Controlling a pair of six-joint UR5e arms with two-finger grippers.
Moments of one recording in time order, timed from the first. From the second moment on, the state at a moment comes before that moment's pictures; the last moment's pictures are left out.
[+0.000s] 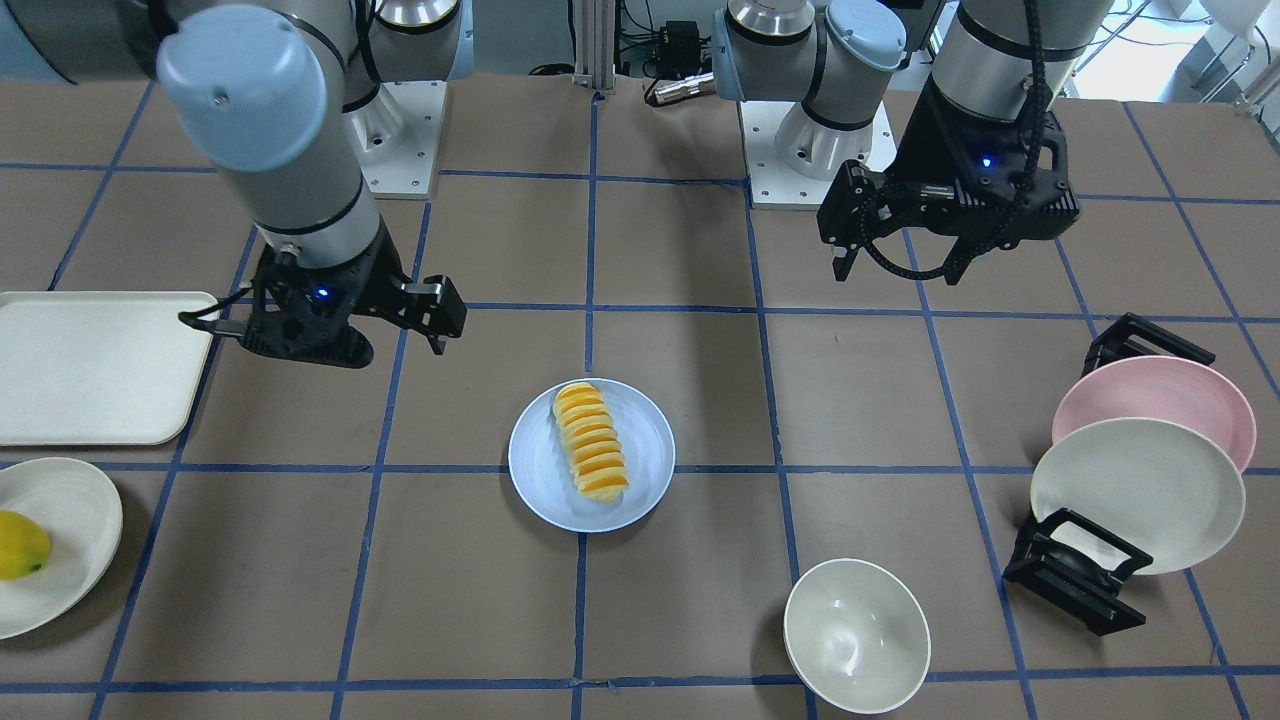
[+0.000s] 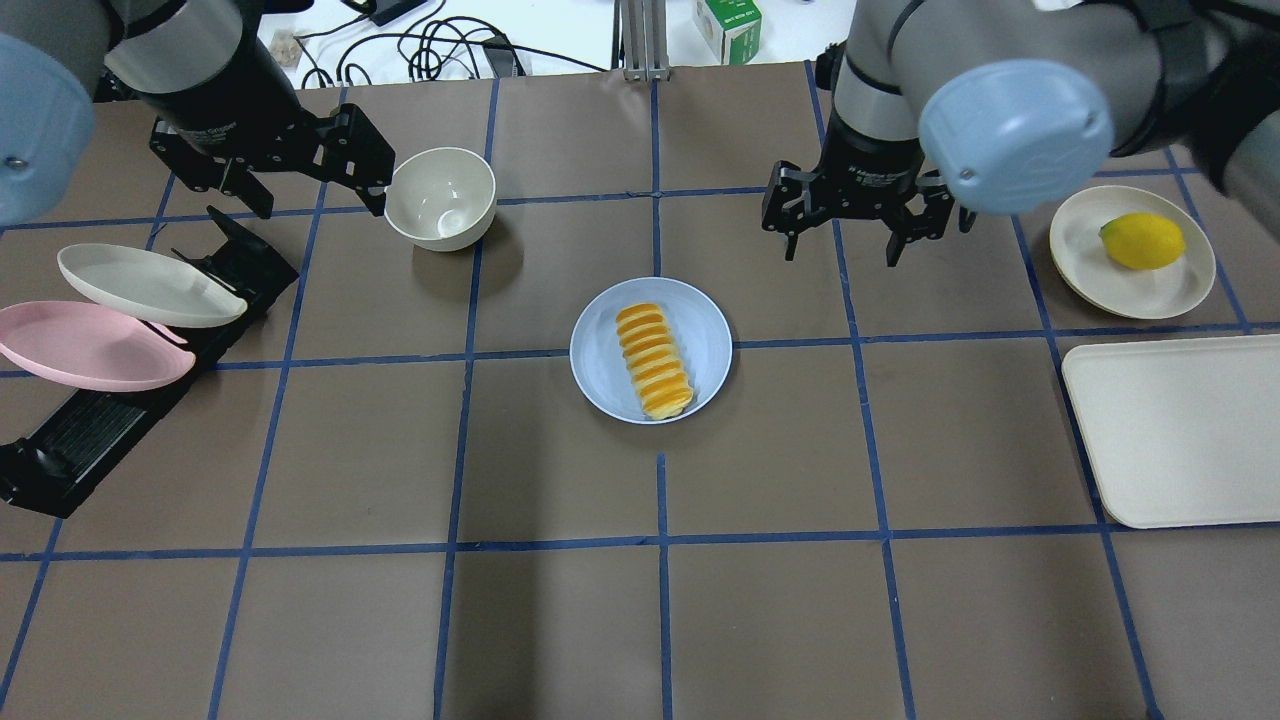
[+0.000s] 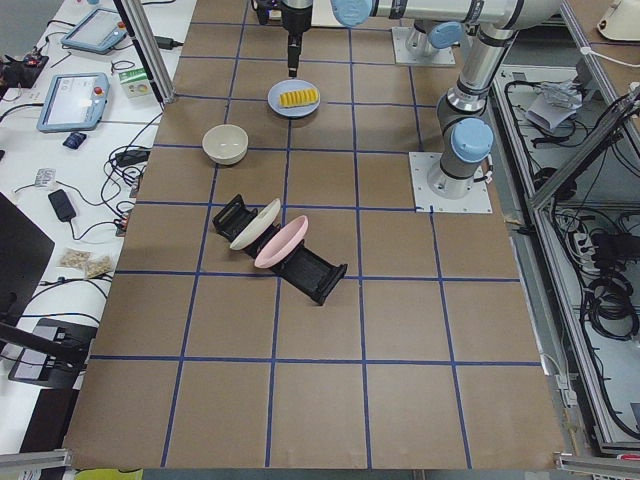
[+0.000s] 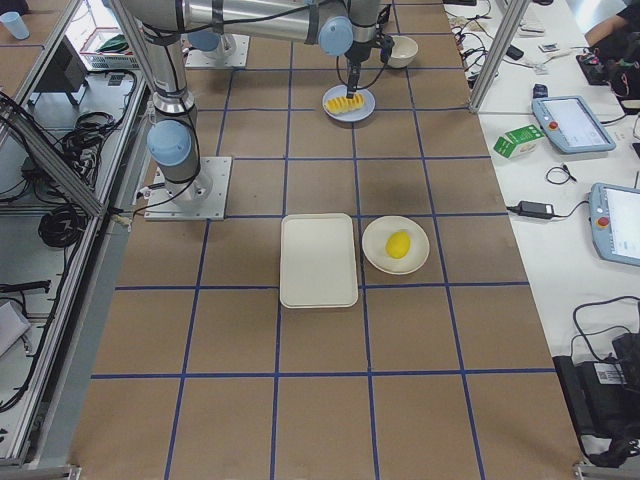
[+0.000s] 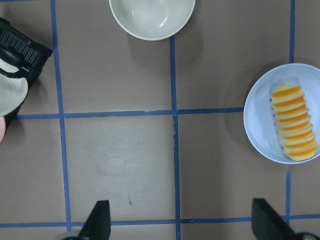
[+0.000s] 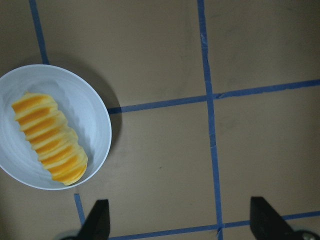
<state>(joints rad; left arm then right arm) -1.55 -1.58 -1.53 -1.51 1.57 0.05 1.67 -1.41 1.54 -1.63 -1.56 0.23</state>
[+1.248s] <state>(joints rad) -1.57 -1.56 -1.56 -1.49 1.58 0.04 1.58 -1.47 1.40 -1.42 -1.57 0.13</state>
